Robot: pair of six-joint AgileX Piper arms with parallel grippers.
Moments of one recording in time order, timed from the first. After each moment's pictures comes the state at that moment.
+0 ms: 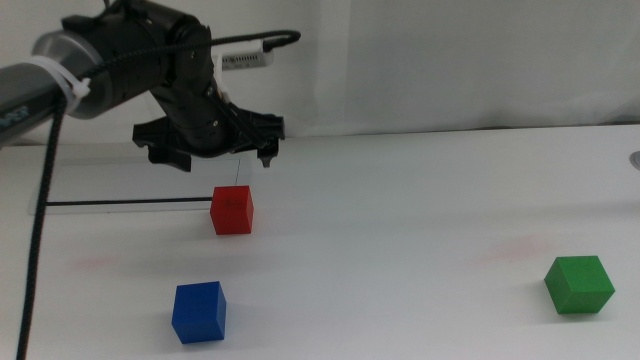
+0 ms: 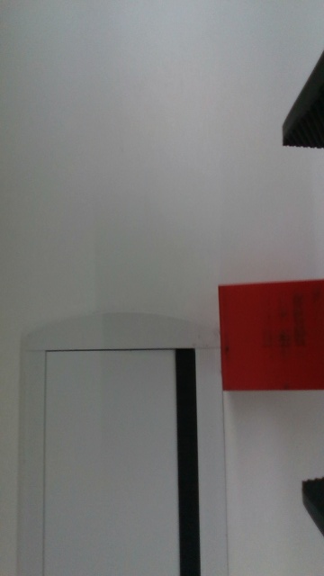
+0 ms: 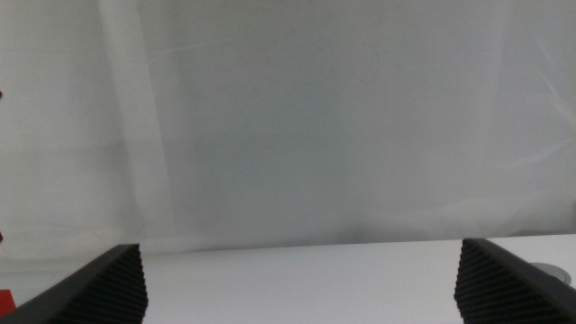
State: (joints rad) left arm -0.38 1.93 -1.60 0.16 0.95 -0.47; right arm 0.22 0.01 -0.04 0.14 0.05 -0.05
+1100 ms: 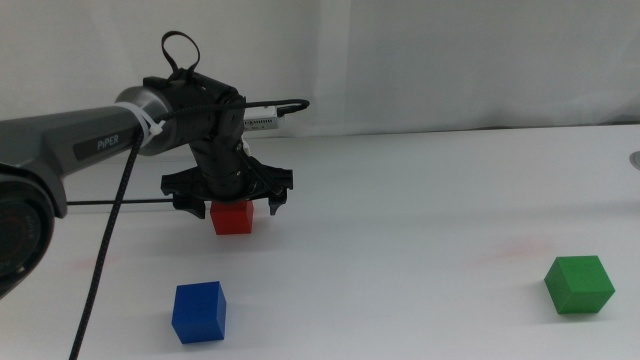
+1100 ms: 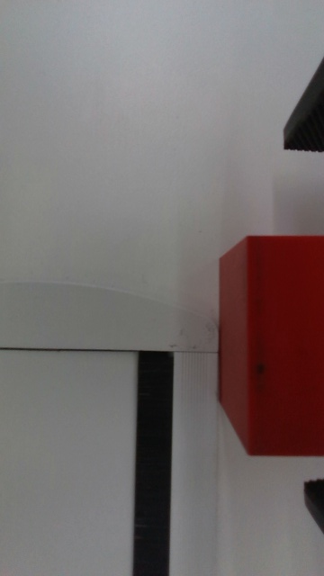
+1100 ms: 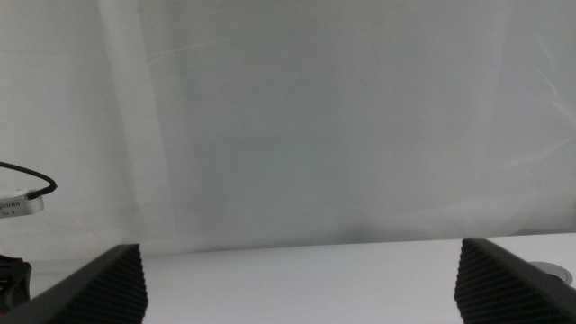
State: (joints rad) left arm -0.37 2.14 -1.60 0.17 0.90 -0.53; right arm 0.22 0.01 -0.04 0.15 0.05 -0.05
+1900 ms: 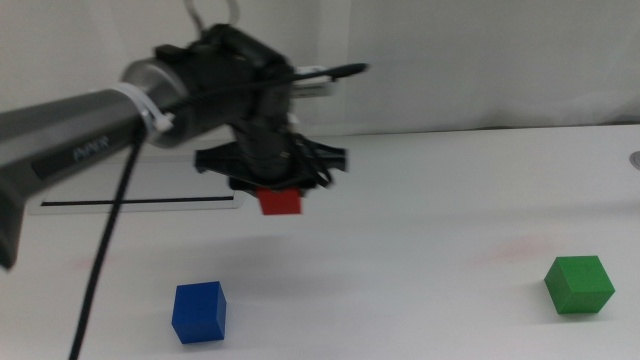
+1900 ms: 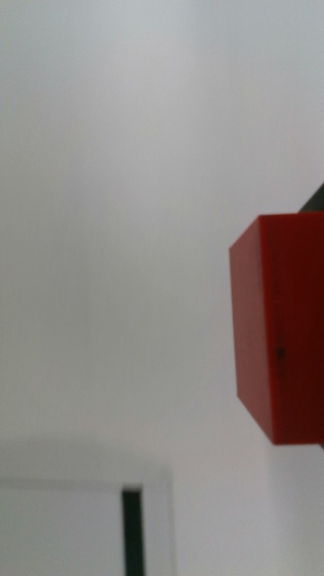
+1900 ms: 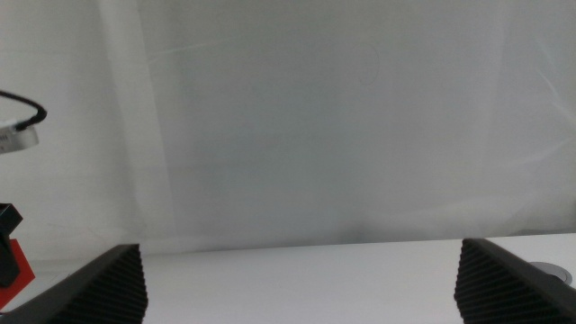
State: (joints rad) left arm -0.57 1.97 -1.60 0.23 0.99 -0.66; right arm 0.22 0.01 -0.04 0.15 0.05 -0.05
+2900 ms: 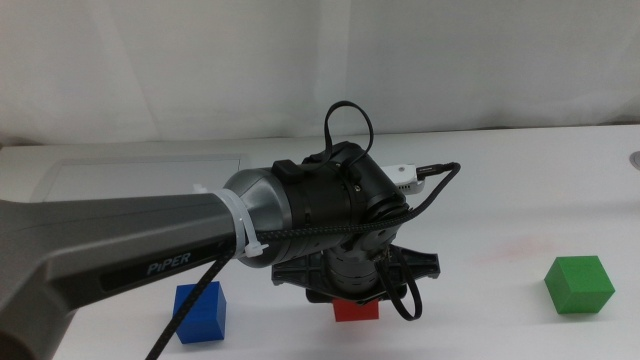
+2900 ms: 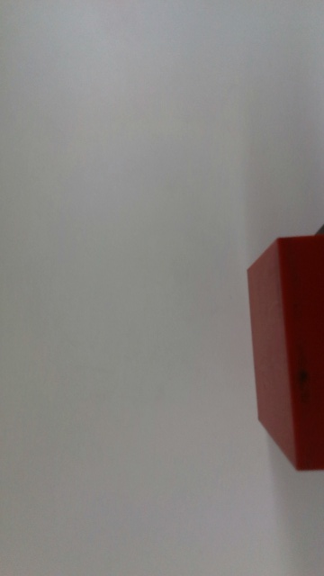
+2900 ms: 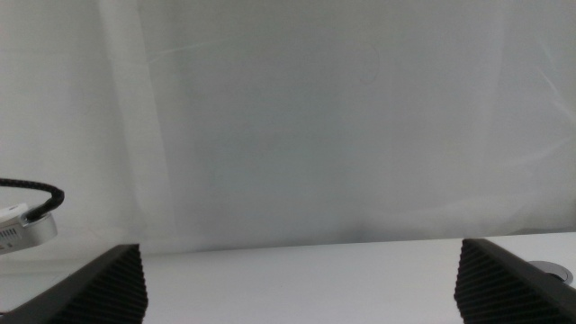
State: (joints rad) left arm -0.89 1.95 -1.40 0.22 0.92 -1.03; right arm 0.22 0.01 -0.04 0.15 0.05 -0.05
